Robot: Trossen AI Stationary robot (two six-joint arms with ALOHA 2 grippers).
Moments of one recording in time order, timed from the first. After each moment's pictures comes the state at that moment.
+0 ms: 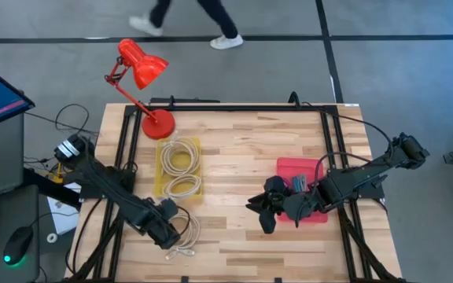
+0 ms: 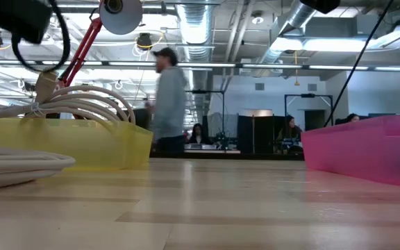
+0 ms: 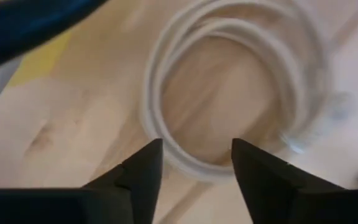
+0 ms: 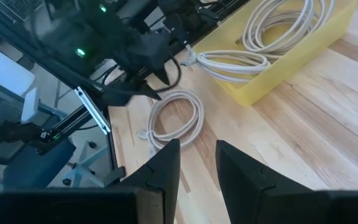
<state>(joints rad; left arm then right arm) -0.75 1.53 1.00 -0.91 -0.13 -1.37 0.46 1.36 1.10 -0.29 0.43 0.93</state>
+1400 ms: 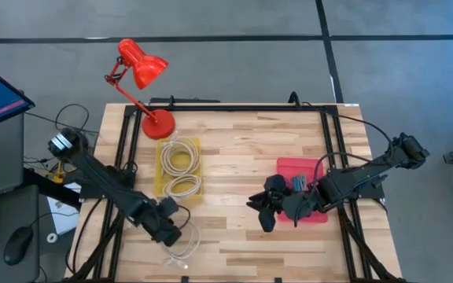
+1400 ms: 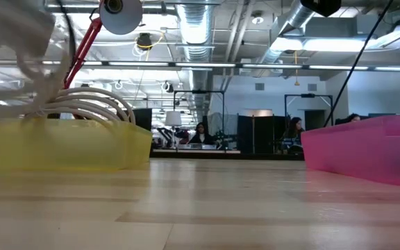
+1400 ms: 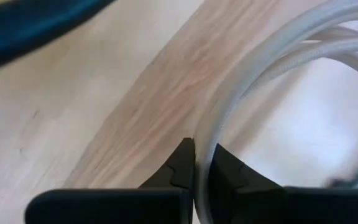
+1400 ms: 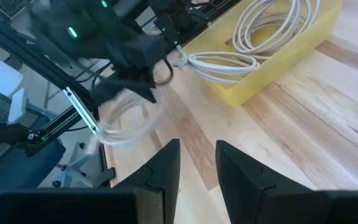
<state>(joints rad) -0.73 1.46 0.82 -0.62 -0.15 -1.39 0.45 1.36 1.10 -0.31 0.45 0.93</state>
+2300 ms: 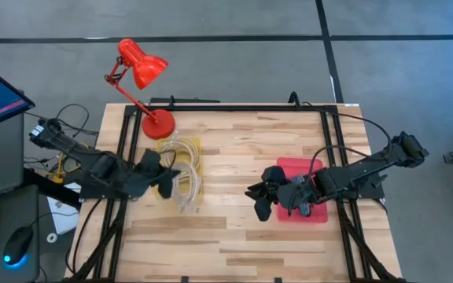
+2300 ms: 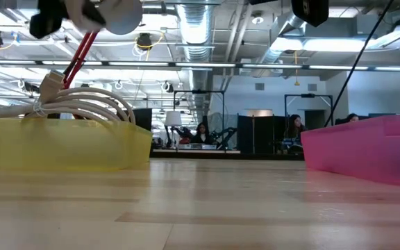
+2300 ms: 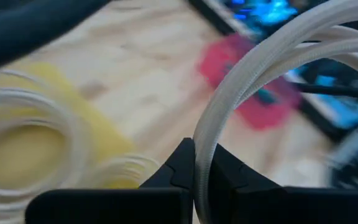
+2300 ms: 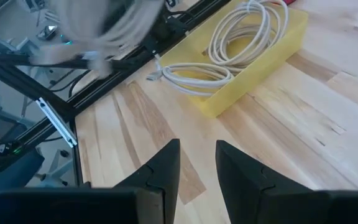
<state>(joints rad) -0.56 0.93 0.82 -0.61 -0.76 -1.07 0.38 1.36 1.10 -0.34 0.45 0.89</state>
